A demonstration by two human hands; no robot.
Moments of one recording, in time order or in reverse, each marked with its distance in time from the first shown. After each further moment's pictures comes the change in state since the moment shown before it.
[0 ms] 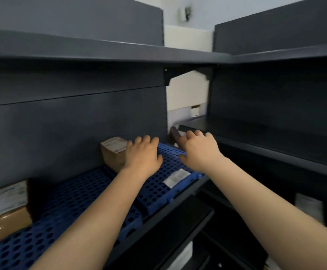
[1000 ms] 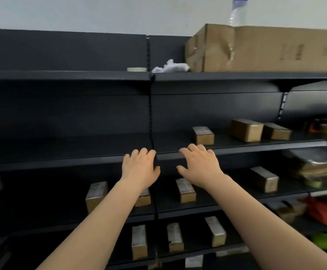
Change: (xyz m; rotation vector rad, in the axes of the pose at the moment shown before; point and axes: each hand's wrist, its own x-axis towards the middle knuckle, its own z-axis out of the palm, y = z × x) left_hand -0.179 0.498 -0.109 -0.464 0.077 0.875; right_hand -0.494 0.252 -0.134 -0.162 -0.119 1.001
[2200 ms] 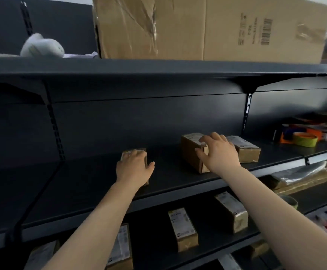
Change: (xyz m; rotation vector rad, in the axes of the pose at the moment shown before) left_hand 0.318 0.224 0.163 -0.204 -0.059 0.022; right_hand 0.167 0.389 0.058 0.027 0.247 0.330
